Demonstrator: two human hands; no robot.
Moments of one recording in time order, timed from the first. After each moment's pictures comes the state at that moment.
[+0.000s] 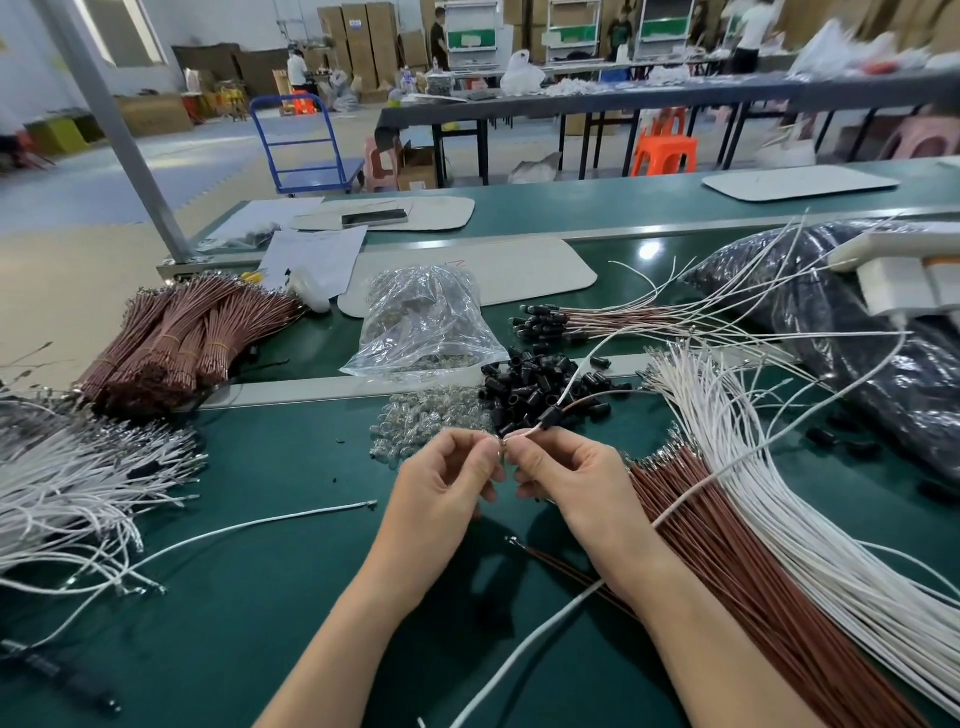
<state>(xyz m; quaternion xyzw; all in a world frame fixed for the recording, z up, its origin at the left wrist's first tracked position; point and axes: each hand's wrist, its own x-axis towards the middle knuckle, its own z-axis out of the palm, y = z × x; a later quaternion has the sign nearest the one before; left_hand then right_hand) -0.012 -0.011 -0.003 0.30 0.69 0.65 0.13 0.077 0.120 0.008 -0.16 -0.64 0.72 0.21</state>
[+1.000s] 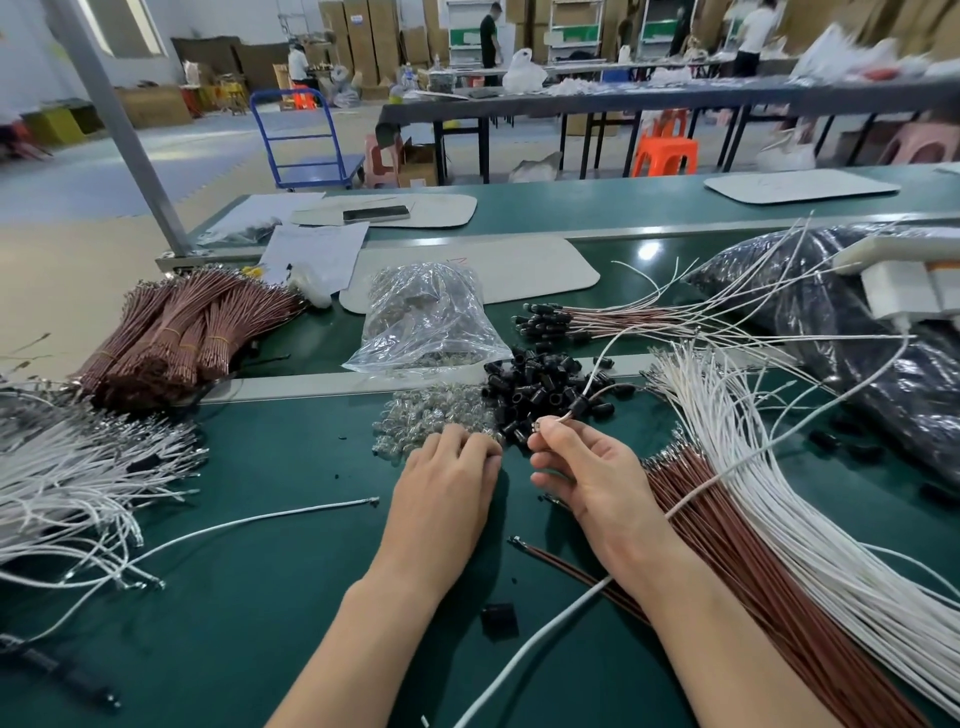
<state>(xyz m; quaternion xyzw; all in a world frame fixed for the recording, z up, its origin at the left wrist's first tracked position) -0.017 -0.003 -0.015 0.41 0.86 0.25 -0.14 0.074 0.124 0.011 -0.21 -0.49 0.82 0.21</state>
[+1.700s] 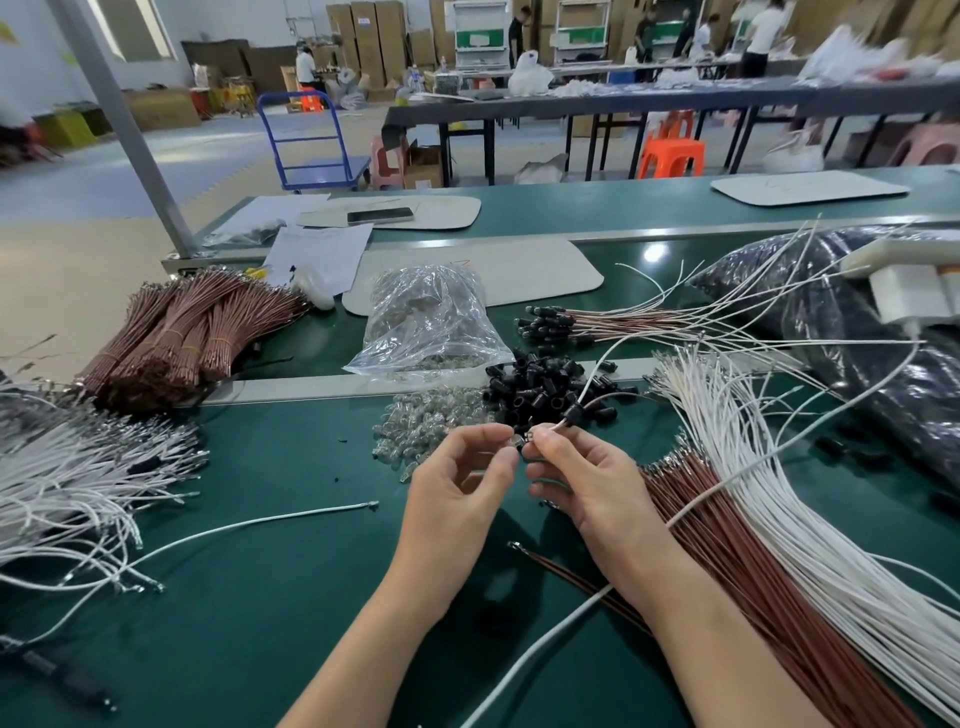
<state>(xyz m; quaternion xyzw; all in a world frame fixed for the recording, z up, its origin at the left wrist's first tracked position) 0.004 0.001 0.001 0.26 0.67 0.69 0.12 0.074 0.125 0.009 -0.19 -0.53 0.80 0.20</state>
